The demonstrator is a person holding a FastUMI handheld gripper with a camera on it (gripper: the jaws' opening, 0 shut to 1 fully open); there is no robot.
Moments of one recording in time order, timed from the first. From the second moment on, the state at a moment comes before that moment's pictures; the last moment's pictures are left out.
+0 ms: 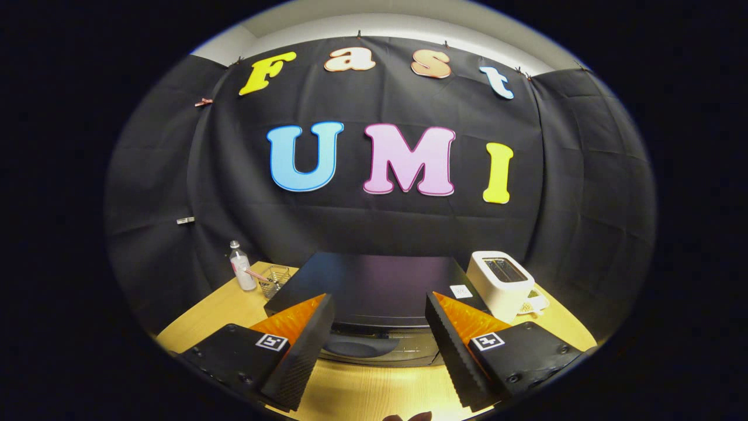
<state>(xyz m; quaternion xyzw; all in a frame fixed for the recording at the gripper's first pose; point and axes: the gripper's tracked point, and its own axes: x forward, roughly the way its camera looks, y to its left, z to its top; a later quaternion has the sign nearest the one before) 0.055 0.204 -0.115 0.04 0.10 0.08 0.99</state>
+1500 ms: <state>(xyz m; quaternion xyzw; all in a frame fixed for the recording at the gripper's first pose) 0.008 0.243 -0.222 0.04 0.21 0.05 0.97</state>
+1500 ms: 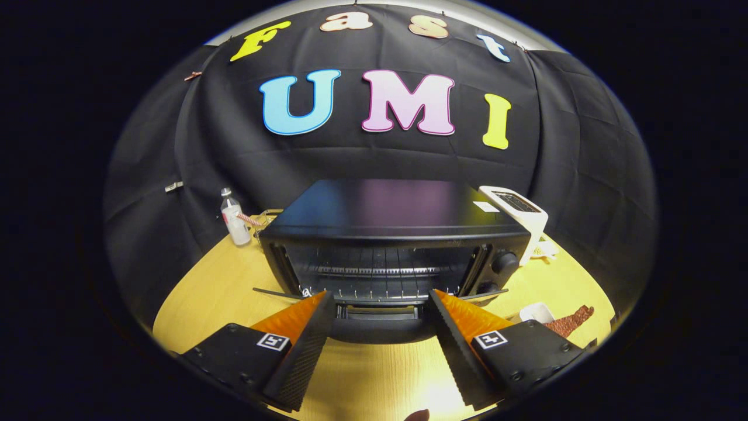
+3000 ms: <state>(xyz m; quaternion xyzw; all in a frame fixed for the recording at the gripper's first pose) -0.079 0.179 -0.252 -0.01 0.30 0.16 0.94</state>
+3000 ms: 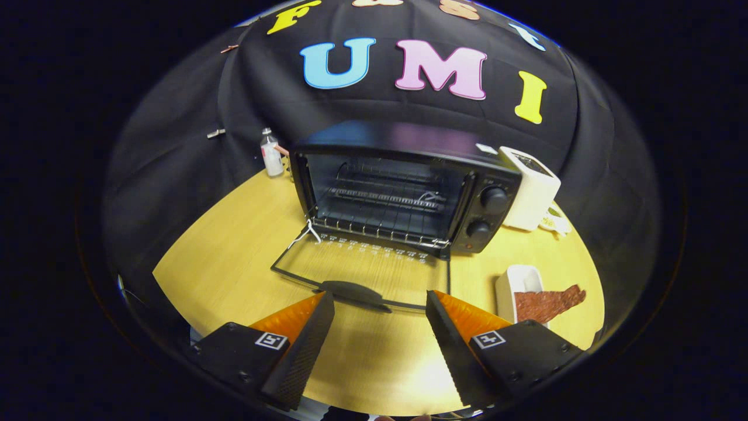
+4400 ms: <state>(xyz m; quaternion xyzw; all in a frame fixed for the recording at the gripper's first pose) -0.022 -0.087 -0.337 0.15 0.44 0.12 0.88</state>
